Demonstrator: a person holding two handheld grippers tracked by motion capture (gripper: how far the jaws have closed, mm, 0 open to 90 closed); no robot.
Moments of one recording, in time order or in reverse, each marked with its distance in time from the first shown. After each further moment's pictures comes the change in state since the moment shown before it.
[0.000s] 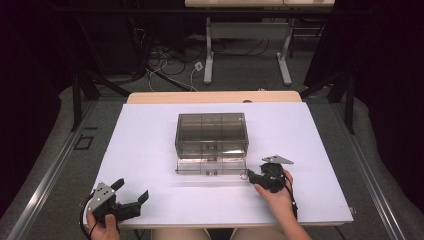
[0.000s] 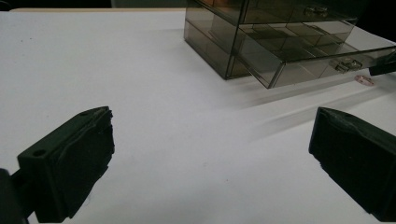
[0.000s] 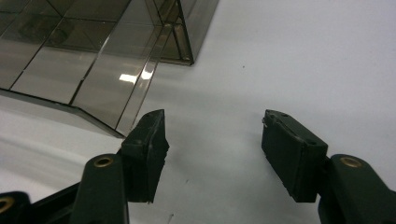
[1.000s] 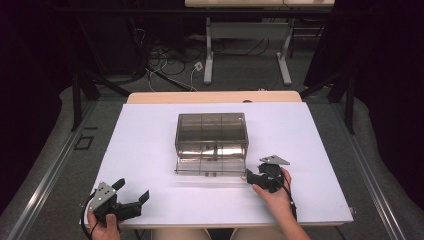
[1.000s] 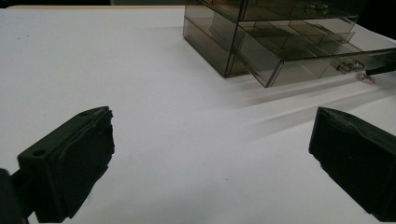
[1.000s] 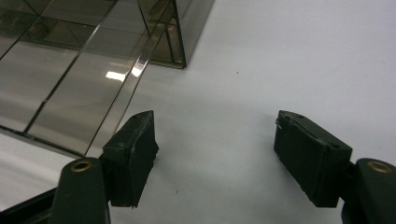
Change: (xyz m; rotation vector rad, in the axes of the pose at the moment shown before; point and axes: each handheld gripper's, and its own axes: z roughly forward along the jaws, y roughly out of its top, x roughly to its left) left arm -0.001 0.000 0.002 0.010 -0.001 0.000; right arm 0.002 -0.002 0.006 -0.021 -0.051 -0.050
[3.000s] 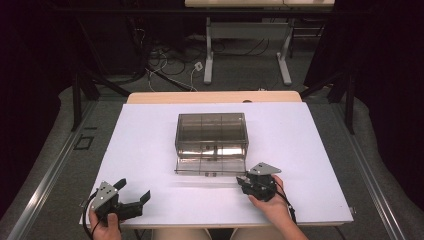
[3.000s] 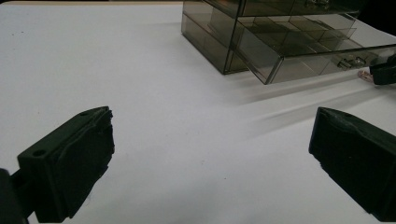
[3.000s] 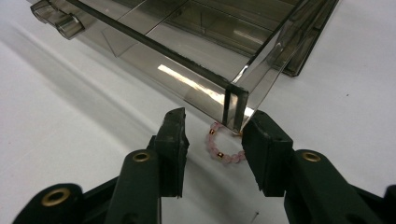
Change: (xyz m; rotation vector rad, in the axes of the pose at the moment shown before) left arm -0.001 -0.001 0.003 0.012 -0.004 -0.001; right arm 0.024 -0.011 -0.011 -0.029 0.249 -0.245
